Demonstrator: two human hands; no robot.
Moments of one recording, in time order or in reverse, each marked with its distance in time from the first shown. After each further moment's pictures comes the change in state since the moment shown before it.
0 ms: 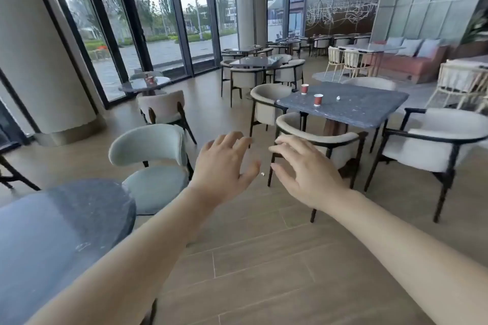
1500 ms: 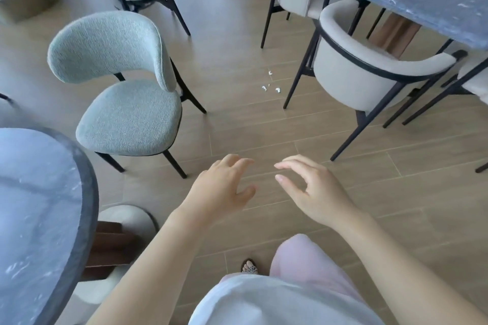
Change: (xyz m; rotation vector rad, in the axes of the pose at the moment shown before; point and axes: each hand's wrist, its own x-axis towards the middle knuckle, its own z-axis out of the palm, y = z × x) left_hand 0.129 -0.212 0.303 -0.362 -0.699 -0.289; right_hand 0.154 0.174 0.318 0.460 -0.454 0.415
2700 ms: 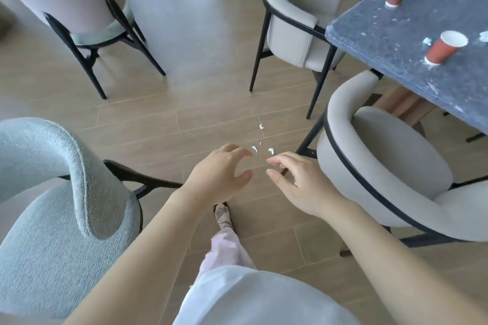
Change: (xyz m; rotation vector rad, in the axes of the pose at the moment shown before) left_hand 0.617 -0.071 -0.155 -0.071 -0.034 0.018; right_hand 0.572 0.204 -0.137 0.002 -0.081 0.077
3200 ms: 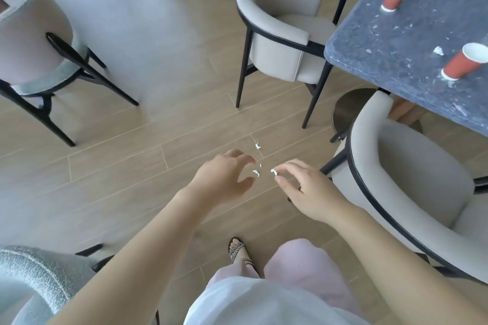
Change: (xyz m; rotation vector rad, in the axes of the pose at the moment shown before) left_hand 0.231 -0.099 -0.099 0.167 -0.224 0.173; right_hand 0.221 0.007 -0.015 -0.007 0.041 0.264
